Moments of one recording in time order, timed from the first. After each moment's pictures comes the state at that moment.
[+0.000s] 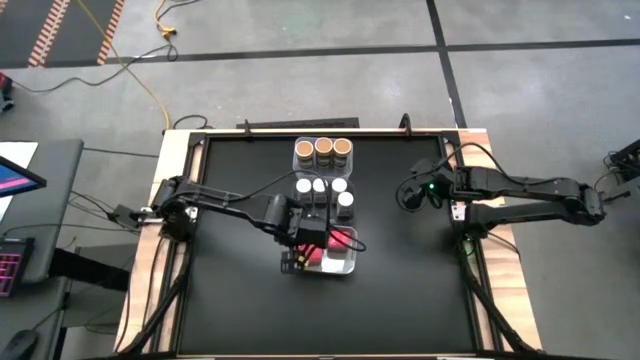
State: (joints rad) left arm -0.22 1.91 1.92 -1.37 -0.11 -0.25; right arm -0.23 0.83 0.63 -0.75 0.42 0.41
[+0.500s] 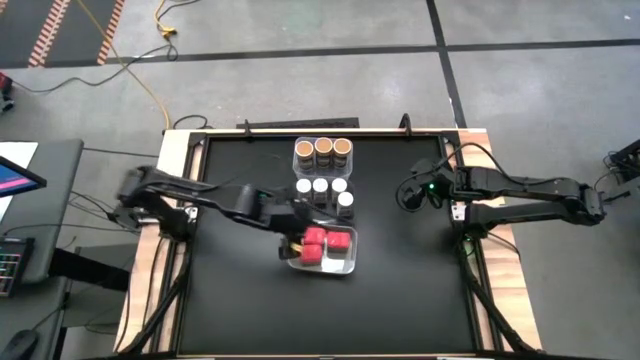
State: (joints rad) left arm -0.18 1.66 1.58 -0.99 -0.28 -0.20; right arm -0.23 0.83 0.63 -0.75 0.42 0.41
